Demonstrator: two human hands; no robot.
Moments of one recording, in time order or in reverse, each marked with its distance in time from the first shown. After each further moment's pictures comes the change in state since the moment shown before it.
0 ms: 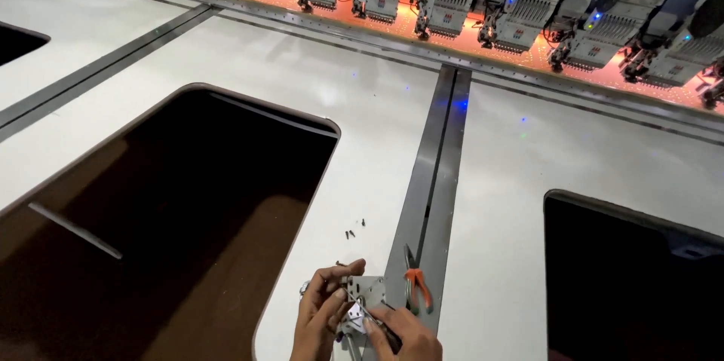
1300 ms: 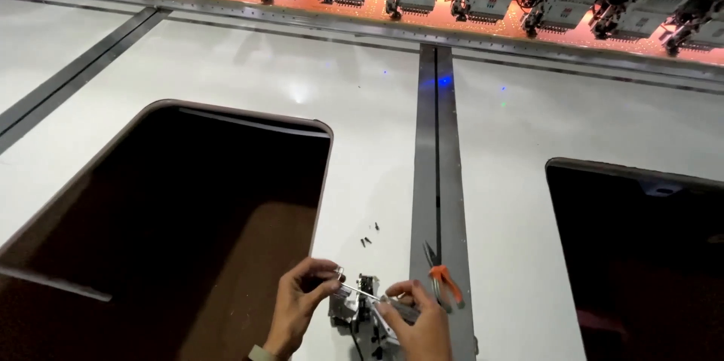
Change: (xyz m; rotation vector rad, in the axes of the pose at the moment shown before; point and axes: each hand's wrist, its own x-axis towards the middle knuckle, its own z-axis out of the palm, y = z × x) left_hand 0.110 0.037 -0.107 0.419 -0.166 0.116; right_hand 0.052 -0.034 0.052 0.308 -0.007 0.253
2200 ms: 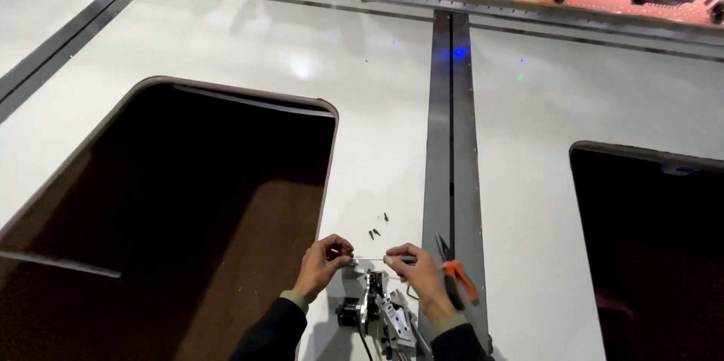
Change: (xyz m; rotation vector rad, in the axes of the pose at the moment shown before) left_hand 0.095 -0.082 -0.011 0.412 -0.123 -0.195; right_hand 0.130 0.022 0.038 0.260 -0.193 0.023
